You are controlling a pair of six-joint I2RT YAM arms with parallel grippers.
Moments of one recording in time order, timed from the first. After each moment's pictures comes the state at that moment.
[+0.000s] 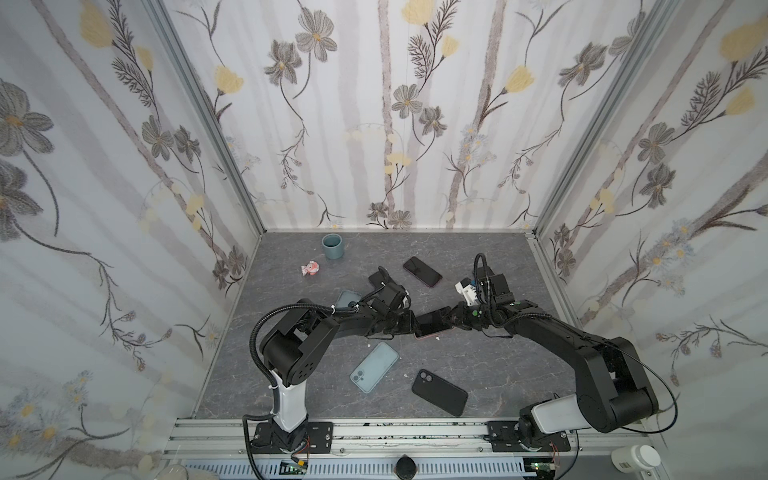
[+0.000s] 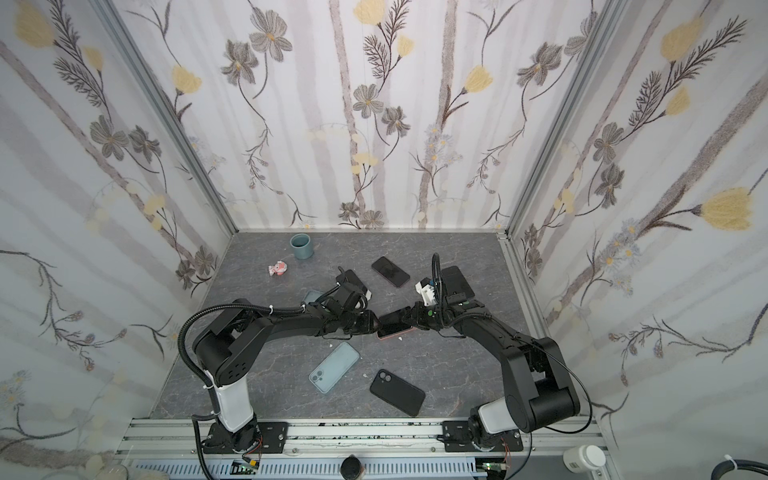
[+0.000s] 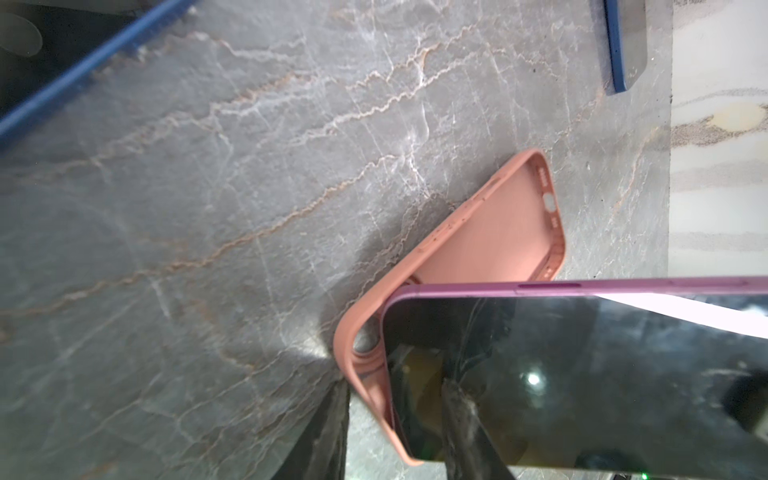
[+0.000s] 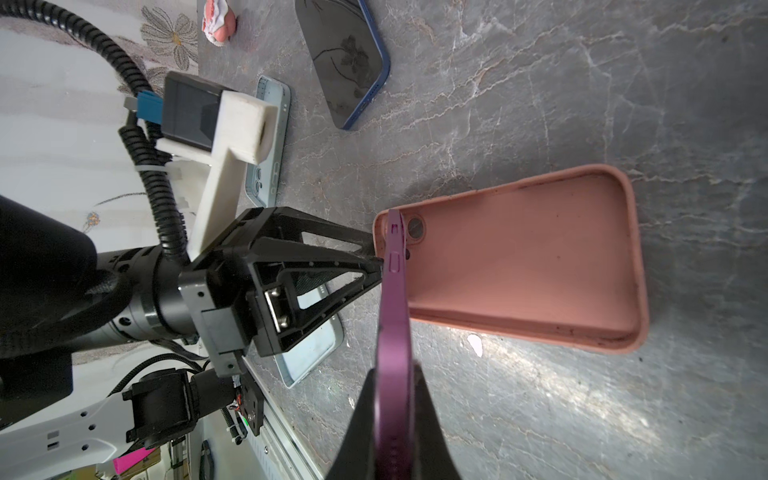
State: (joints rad) left arm -0.73 1.88 1.00 -0.01 0.33 -0.71; right arm 0.31 1.47 0.78 -0.29 -0.65 0.48
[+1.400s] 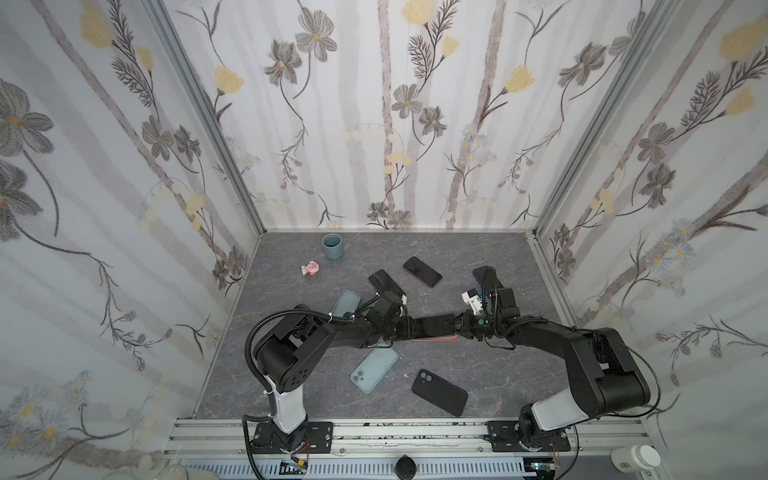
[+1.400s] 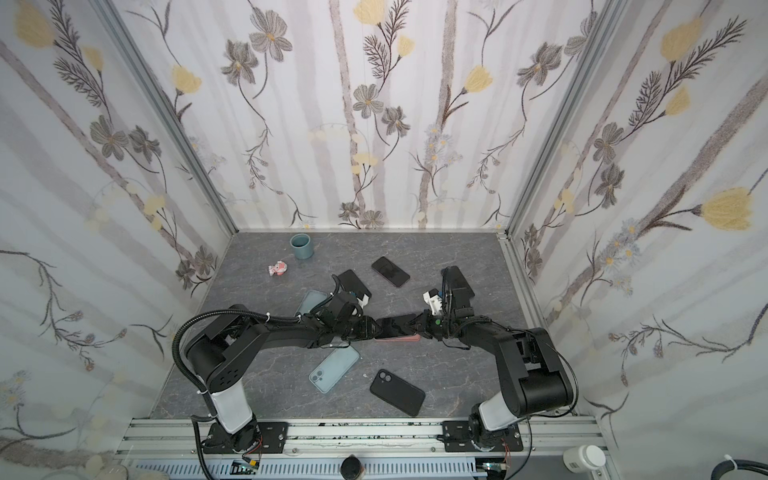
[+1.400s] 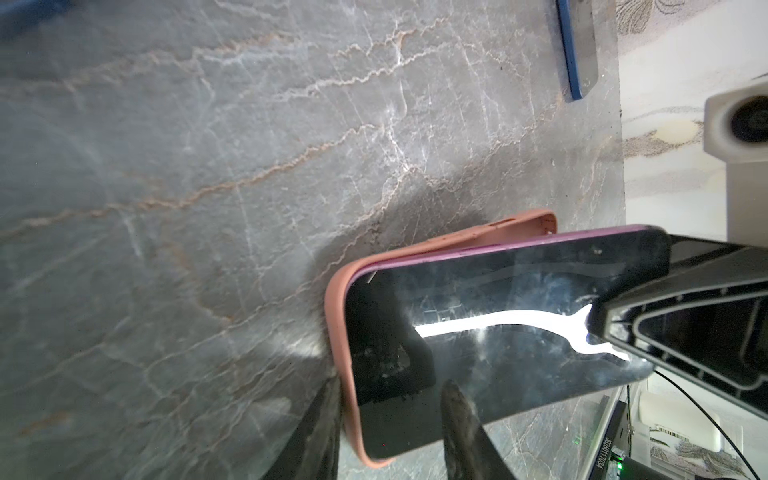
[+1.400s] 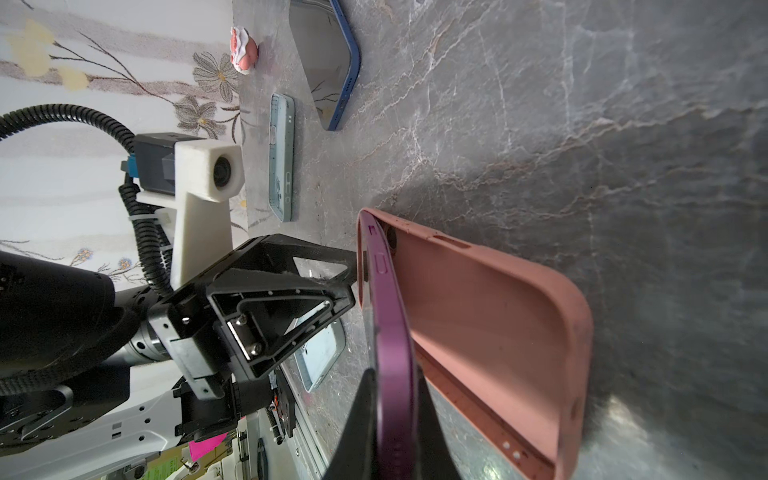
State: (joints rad) left arm -0.75 1.82 0.84 0.20 0.33 -0.79; right arm 0.21 1.54 0.60 -0.02 -0.81 0.56
